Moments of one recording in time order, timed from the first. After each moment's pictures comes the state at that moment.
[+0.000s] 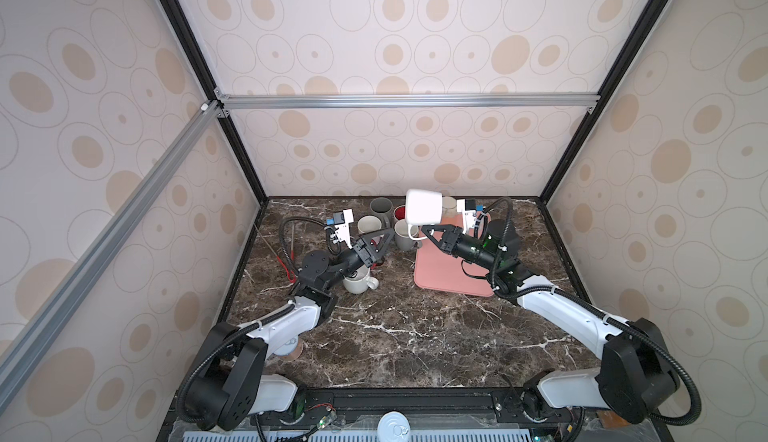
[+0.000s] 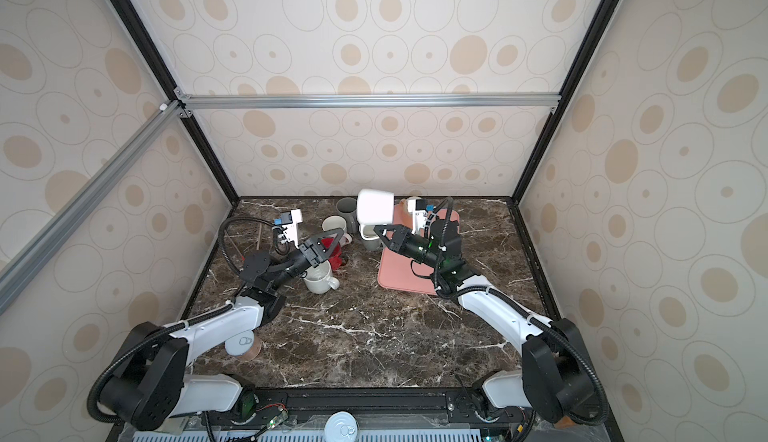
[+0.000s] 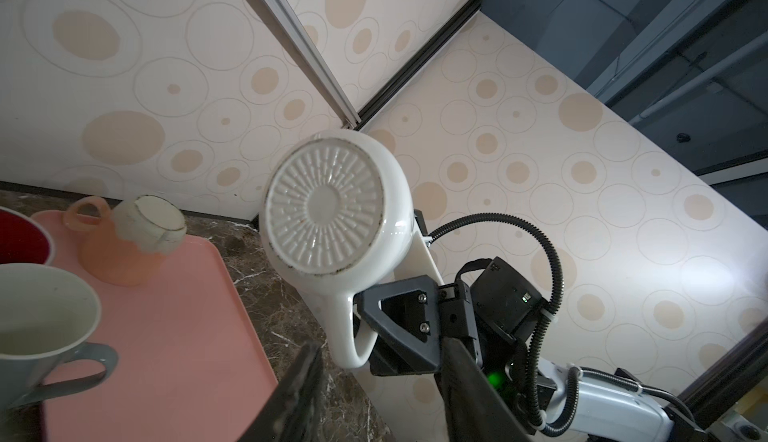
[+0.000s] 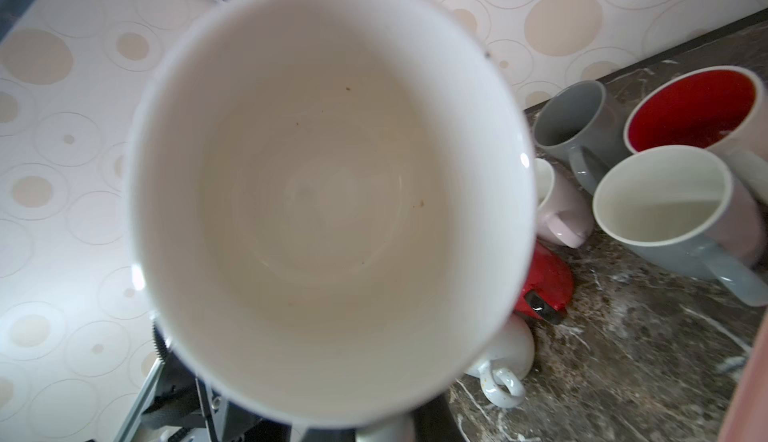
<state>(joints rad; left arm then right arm) -0.40 1.29 0.60 1.00 0.53 -0.99 0.48 1.34 0.91 0.32 -0.49 0.91</state>
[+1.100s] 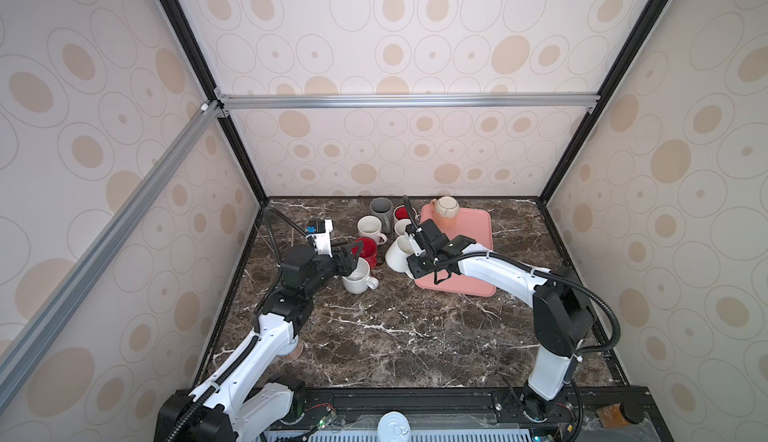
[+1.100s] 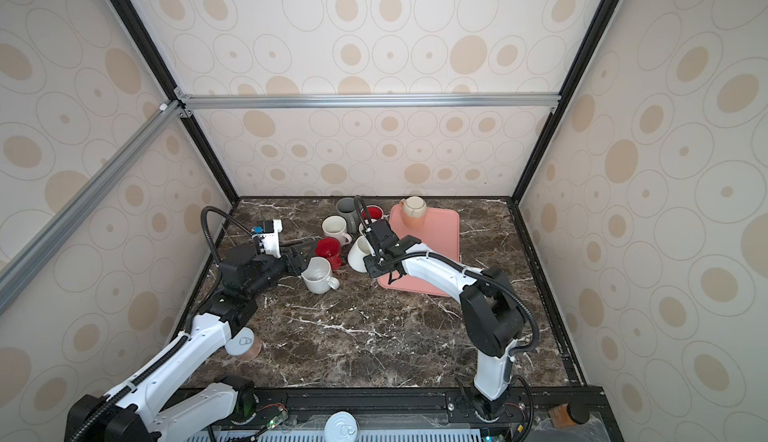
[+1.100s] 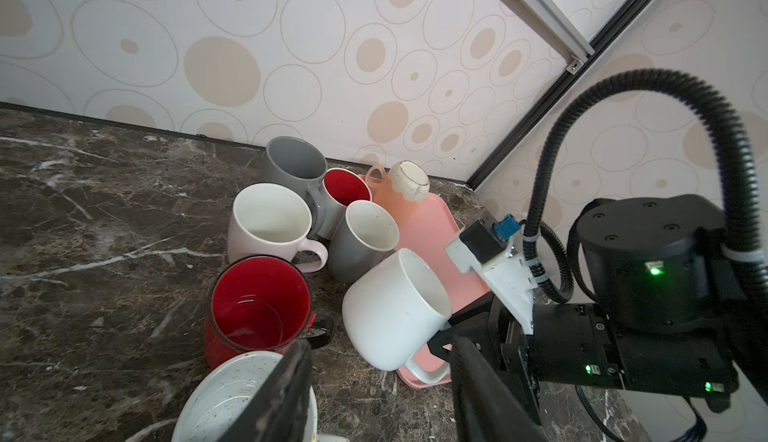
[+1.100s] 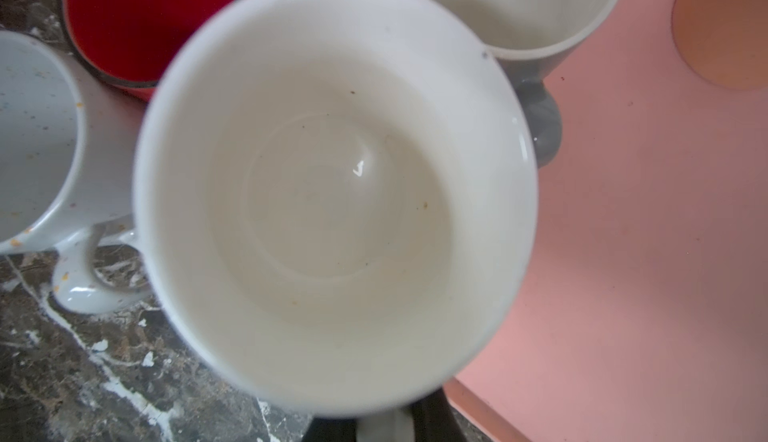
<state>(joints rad) -0.28 1.01 0.64 0.16 0.27 -0.44 0.70 1.85 1.43 -0.59 0.08 0.20</state>
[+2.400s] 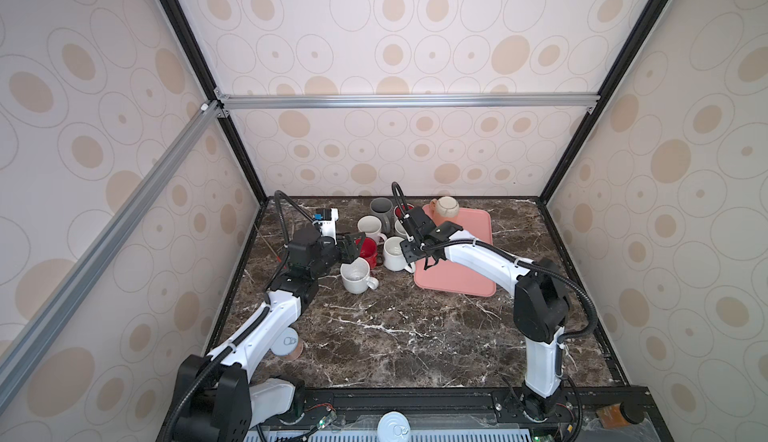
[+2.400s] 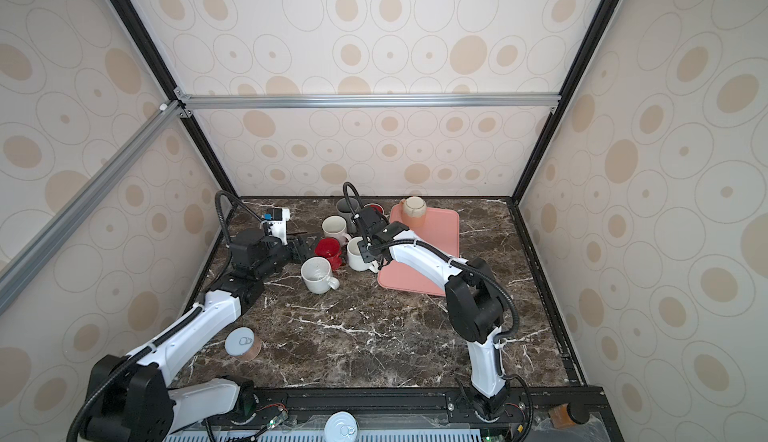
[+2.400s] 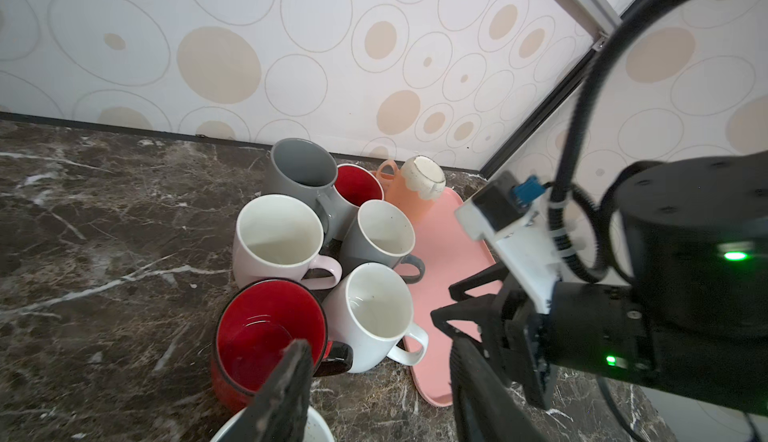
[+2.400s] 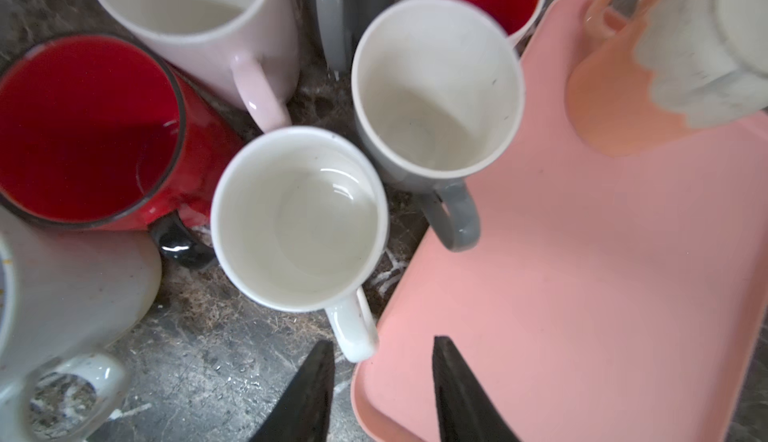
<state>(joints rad) -0.24 1.26 0.79 0.19 0.35 -0.40 0.70 1.96 1.69 -0.70 0.26 0.21</state>
